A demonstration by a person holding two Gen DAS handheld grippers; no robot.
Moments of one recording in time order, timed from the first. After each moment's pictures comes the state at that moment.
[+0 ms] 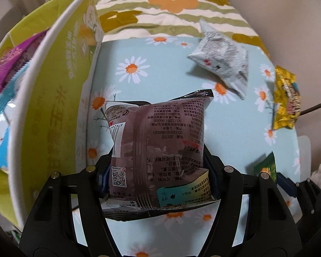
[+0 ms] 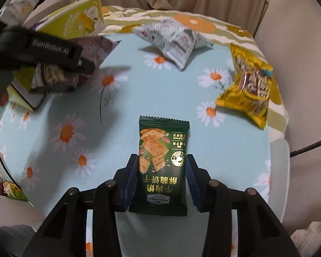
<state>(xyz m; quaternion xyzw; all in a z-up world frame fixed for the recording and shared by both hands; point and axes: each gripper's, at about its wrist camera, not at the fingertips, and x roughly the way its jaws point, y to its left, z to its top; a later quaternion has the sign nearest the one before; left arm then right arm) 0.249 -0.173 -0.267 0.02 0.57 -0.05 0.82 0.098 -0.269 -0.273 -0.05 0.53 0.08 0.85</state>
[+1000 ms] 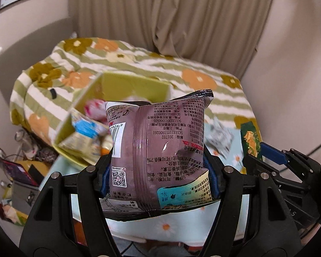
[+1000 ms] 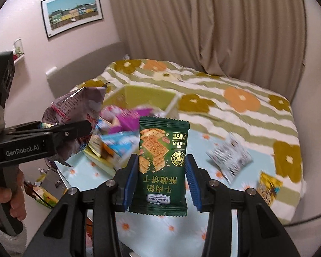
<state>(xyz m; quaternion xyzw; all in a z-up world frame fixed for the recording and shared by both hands) 0.134 -0.035 -0.052 -0.10 0.39 0.03 0.92 0.116 -0.184 -0.069 -0.03 0.37 0.26 0.89</state>
